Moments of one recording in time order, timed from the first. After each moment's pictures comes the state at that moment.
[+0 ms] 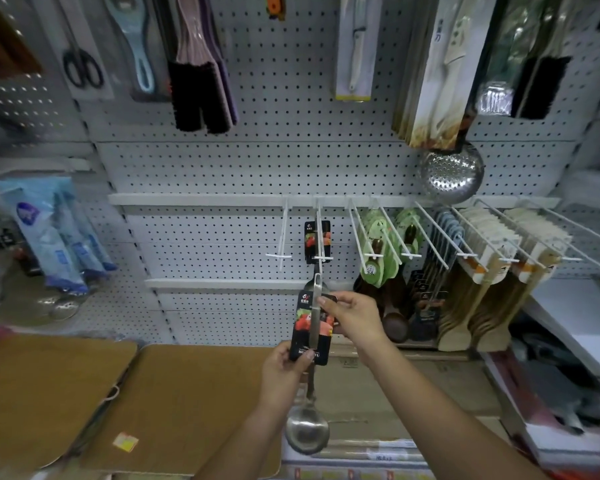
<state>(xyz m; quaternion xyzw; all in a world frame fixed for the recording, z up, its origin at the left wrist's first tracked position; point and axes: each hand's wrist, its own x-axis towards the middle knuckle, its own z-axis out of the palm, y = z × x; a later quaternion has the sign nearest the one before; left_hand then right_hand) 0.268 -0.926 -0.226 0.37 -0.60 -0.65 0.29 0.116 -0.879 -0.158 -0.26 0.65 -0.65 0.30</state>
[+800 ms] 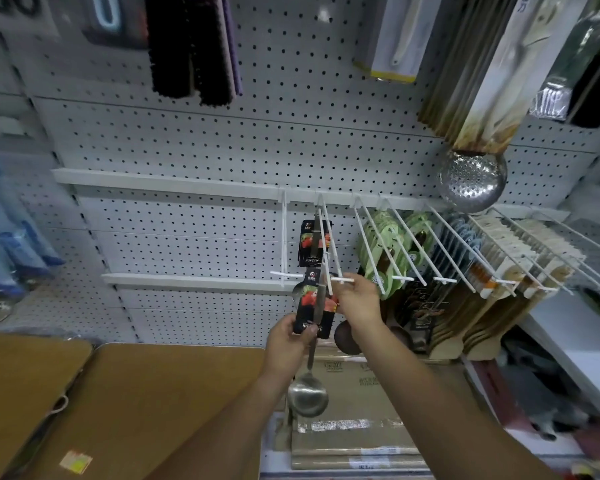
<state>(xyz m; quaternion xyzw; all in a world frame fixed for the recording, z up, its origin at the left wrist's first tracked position) 0.187 -1.017 -0.240 0.34 -0.61 -0.67 0.26 0.065 -0.963 -0.159 -0.17 0.72 -0.63 0.24</state>
